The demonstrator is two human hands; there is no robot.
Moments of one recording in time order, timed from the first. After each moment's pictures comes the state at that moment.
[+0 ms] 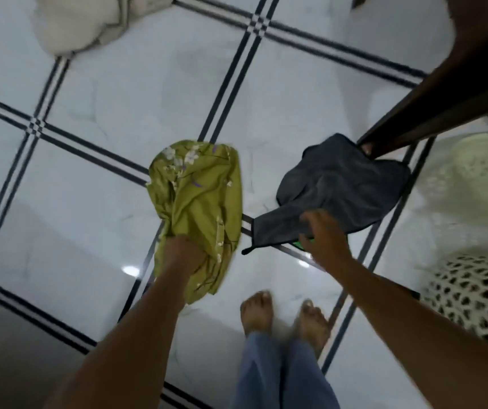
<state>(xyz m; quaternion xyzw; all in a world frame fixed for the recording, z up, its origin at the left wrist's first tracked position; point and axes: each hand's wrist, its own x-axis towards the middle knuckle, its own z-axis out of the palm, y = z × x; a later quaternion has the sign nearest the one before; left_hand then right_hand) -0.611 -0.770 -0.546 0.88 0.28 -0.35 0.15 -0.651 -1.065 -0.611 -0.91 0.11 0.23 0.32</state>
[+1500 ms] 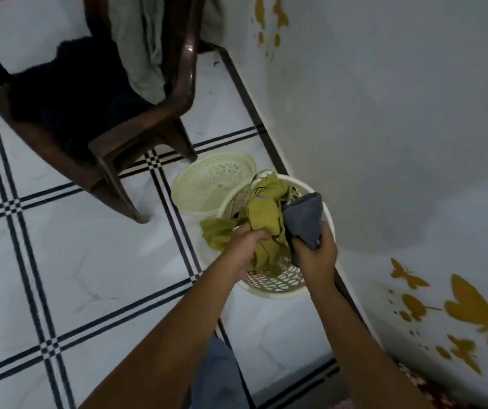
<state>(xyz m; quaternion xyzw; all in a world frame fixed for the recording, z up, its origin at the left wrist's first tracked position) -0.780 -1.302 -0.163 0.60 0.04 -0.66 0.46 -0.926 -1.354 -0.176 -0.58 0.60 -0.29 0.47</state>
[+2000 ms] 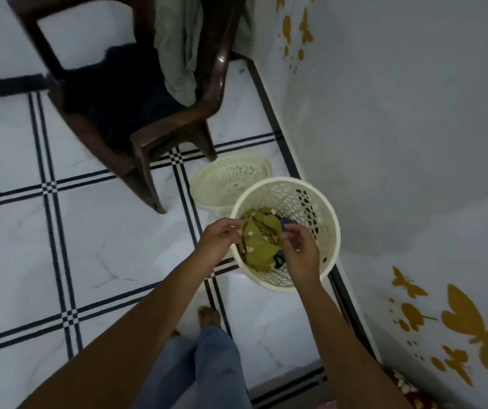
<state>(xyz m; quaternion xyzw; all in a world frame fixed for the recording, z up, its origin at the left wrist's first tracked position) -0.730 -1.228 -0.122 0.69 -0.08 -0.56 0.44 -0.903 -1.316 -0.148 -0.61 0.57 -0.18 0.53</state>
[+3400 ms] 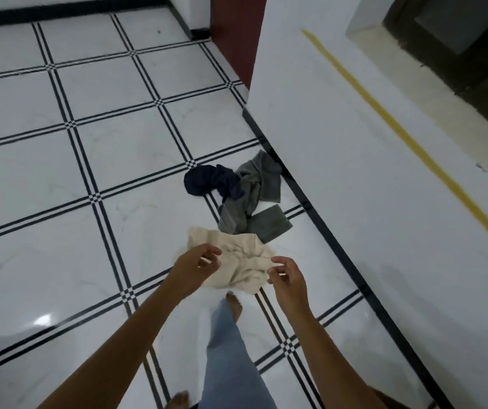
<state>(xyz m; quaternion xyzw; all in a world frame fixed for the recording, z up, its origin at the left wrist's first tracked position) 0.022 -0.490 0.002 0.77 0.27 -0.11 0.57 0.096 -0.711 -0.015 -0.82 0.03 0.25 0.52</state>
